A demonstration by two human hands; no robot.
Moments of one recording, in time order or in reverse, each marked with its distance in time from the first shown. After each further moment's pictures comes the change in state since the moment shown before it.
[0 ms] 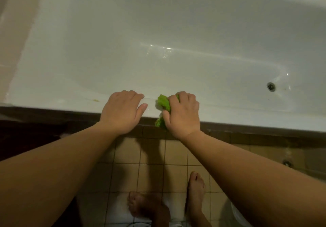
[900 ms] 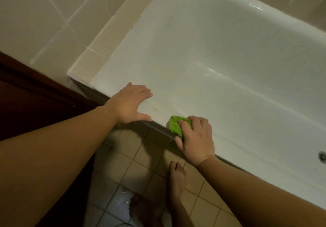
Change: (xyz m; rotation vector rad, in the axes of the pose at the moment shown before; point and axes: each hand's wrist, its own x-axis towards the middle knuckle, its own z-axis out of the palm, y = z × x) left_hand -0.054 -0.142 -0.044 -0.167 -0.110 -0.163; right_hand 0.028 -0.075 0.020 -0.001 -0.077 -0.487
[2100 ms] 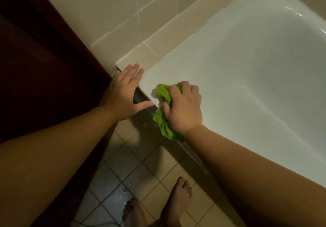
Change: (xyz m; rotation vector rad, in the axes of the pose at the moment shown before) left_hand -0.058 -0.117 0.044 -0.117 0.634 -0.377; right_hand 0.175 -0.130 0.023 0.150 -0.066 -0.224
